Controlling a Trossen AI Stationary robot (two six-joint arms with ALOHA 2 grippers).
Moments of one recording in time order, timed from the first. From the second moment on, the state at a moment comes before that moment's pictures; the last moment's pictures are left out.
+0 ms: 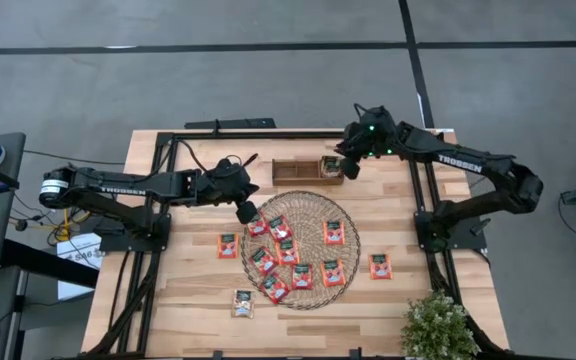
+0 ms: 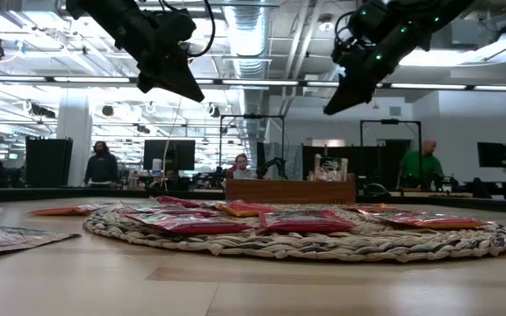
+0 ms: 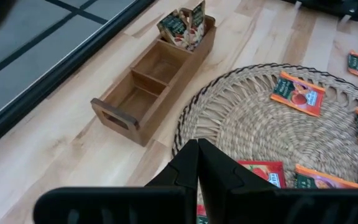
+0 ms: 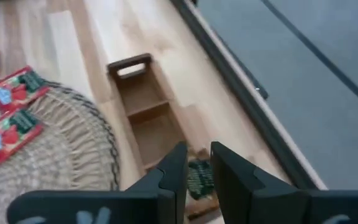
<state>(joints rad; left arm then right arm) 0.09 1.21 0.81 -0.22 -0.33 -0.28 -0.58 1.29 0.96 -0.36 -0.13 -0.21</state>
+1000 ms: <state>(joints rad) 0.09 1.21 0.81 -0.24 -0.32 -0.28 -0.51 1.58 0.93 -0.17 -0.01 -0.11</state>
